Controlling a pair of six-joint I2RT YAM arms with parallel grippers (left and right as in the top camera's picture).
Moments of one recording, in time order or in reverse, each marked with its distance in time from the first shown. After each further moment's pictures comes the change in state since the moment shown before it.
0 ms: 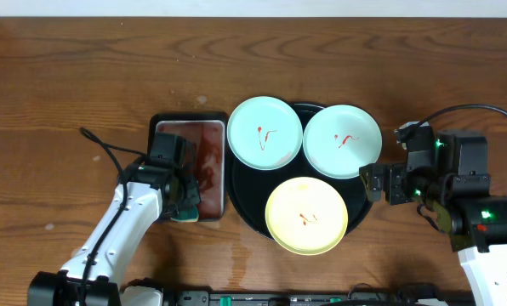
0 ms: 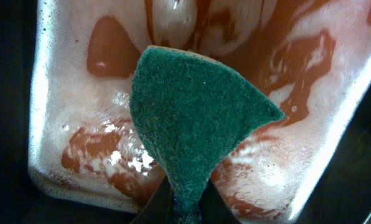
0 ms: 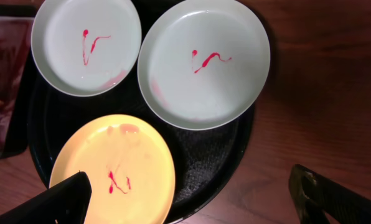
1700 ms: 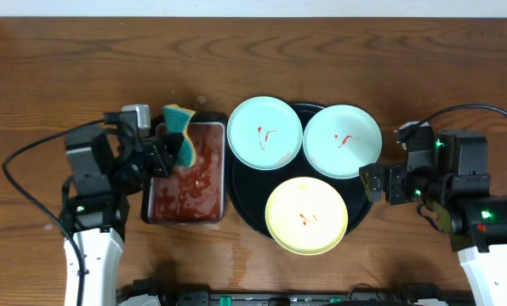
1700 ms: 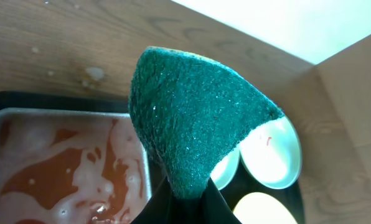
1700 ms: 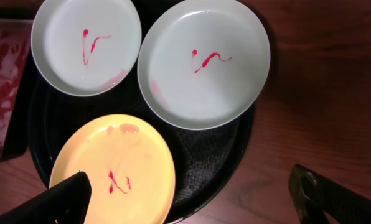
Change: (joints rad) left arm 0.366 -0.340 0.000 0.417 0.704 0.211; right arm 0.000 0.000 0.000 0.000 0.000 0.000
